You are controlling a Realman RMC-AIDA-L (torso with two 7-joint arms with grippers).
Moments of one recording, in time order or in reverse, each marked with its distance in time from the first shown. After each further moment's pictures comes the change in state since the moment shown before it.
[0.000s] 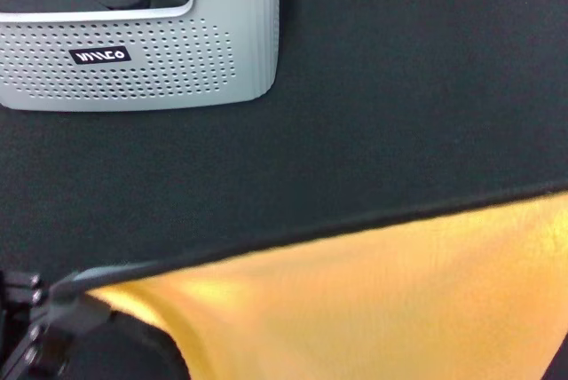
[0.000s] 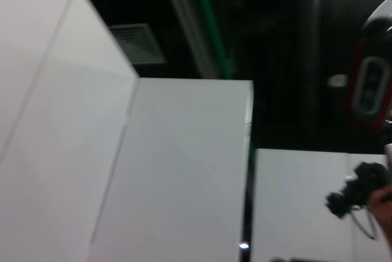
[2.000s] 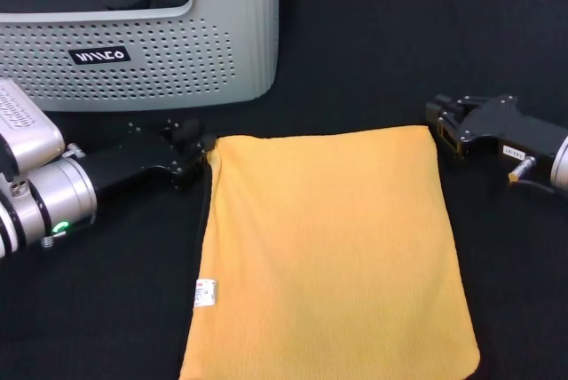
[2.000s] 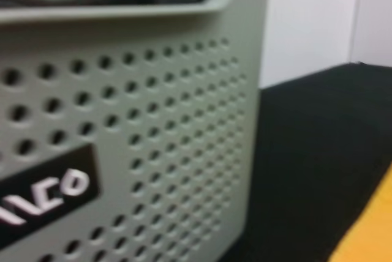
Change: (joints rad) left arm -0.574 -0.227 -0.182 -0.669 -0.031 -0.850 -0.035; right arm 0.609 0.002 -0.360 -1.015 0.076 -1.005 -0.487
